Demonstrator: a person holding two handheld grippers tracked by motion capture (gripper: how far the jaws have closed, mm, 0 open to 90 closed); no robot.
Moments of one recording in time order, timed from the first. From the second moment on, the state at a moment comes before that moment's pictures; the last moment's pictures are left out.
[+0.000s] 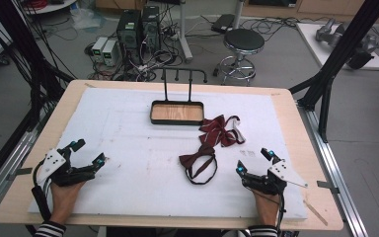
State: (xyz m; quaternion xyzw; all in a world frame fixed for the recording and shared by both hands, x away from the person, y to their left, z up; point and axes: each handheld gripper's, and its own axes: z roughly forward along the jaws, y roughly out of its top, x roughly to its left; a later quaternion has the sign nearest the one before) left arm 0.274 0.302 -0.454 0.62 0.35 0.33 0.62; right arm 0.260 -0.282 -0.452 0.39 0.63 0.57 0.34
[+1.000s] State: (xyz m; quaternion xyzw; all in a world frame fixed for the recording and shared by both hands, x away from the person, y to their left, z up) left arm 0.275 0.302 -0.454 0.62 0.35 0.33 0.61; right arm 0.294 -0.278 -0.389 0.40 0.68 0.53 0.31
